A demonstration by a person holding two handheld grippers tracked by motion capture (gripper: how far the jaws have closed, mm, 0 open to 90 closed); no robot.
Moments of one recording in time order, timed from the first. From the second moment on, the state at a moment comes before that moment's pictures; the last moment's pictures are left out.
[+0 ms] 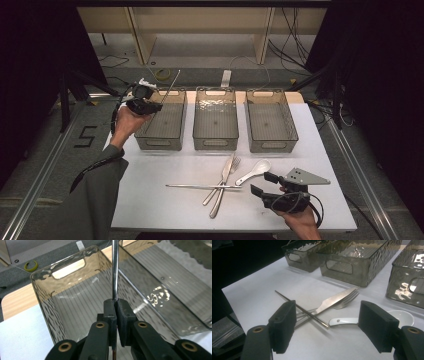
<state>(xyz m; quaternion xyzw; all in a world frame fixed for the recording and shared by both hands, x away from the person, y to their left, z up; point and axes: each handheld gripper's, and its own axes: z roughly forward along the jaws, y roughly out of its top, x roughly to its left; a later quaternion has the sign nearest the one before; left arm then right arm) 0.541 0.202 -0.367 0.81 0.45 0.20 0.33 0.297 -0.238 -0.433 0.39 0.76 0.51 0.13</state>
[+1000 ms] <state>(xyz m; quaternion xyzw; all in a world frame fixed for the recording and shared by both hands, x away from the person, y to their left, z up) 0.547 0.218 -0.401 0.79 0.49 0.18 0.32 0.297 -0.238 -0.433 0.39 0.76 0.51 0.13</state>
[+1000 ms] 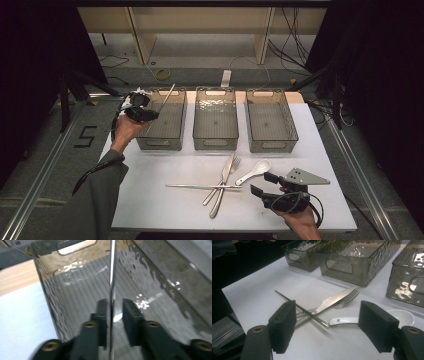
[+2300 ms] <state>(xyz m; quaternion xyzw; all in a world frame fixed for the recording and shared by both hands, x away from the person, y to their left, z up) 0.410 0.112 -0.418 0.92 0.28 0.05 0.29 0.295 -0.236 -0.433 0.39 0.77 0.50 0.13</state>
